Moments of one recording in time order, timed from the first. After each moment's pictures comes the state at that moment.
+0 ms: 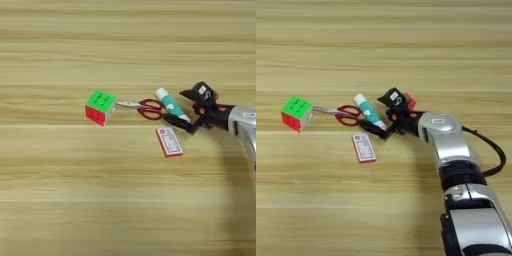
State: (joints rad) arm -0.49 -0.45 0.01 0.71 0.03 0.01 0.88
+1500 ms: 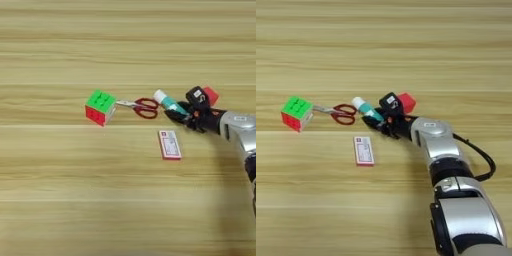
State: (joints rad) arm -0.55 -0.41 -0.01 0.88 0.02 -0.01 0.84
